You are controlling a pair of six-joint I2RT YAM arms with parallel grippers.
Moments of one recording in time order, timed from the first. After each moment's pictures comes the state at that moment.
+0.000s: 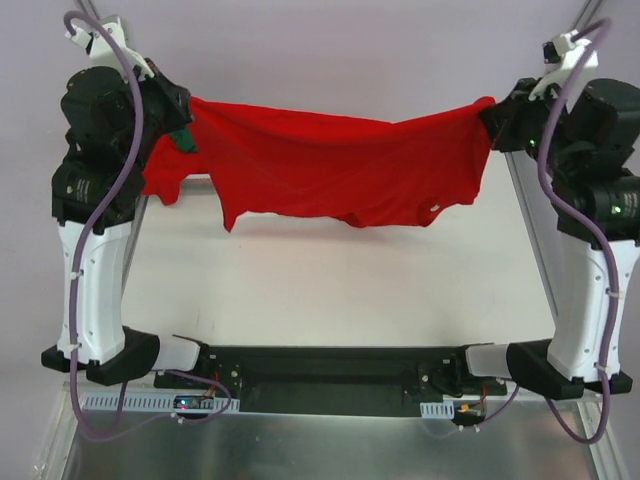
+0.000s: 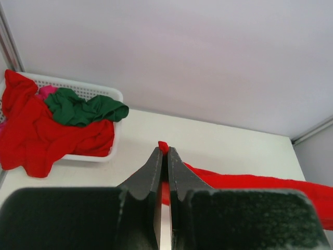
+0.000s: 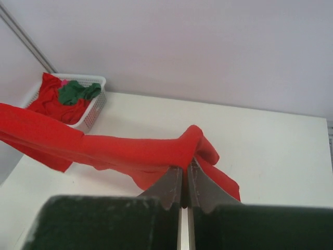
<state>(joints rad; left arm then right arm) -0.24 1.36 2.13 -0.86 -0.18 -0.33 0.14 1.34 2.15 -0.97 -0.15 0.07</state>
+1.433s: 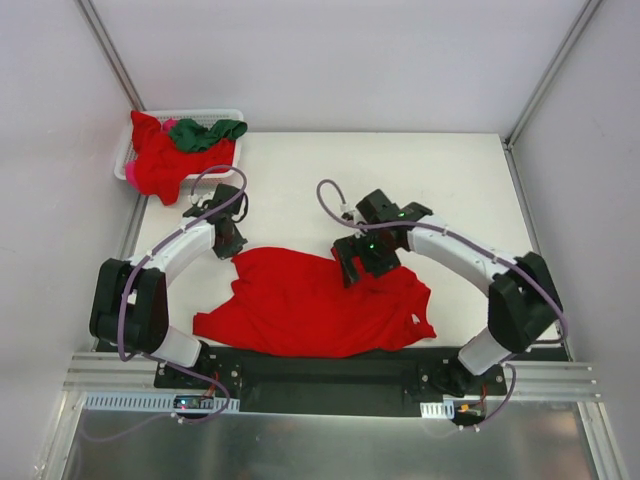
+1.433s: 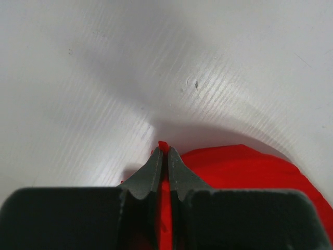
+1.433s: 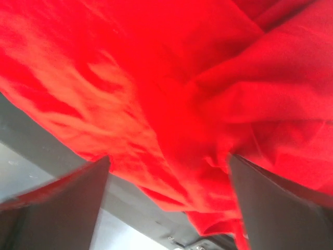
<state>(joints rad) -0.26 1.48 0.94 -0.66 -0.27 -0.78 0.71 1.61 1.17 -0.82 -0.26 0.24</state>
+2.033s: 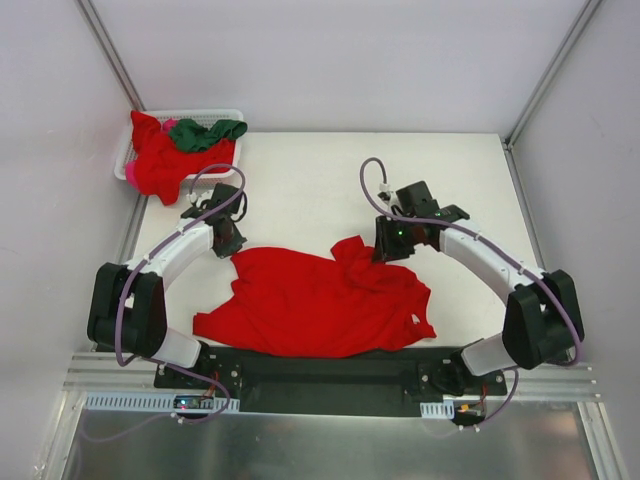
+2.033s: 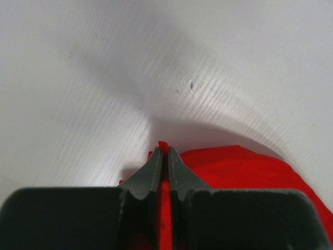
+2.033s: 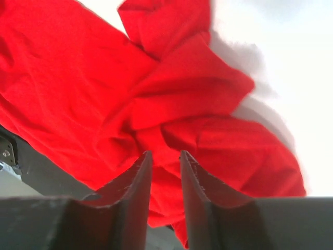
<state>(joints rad) -0.26 1.45 0.94 -0.65 -0.27 -0.78 0.46 1.44 1.05 -0.68 -0.30 0.28</state>
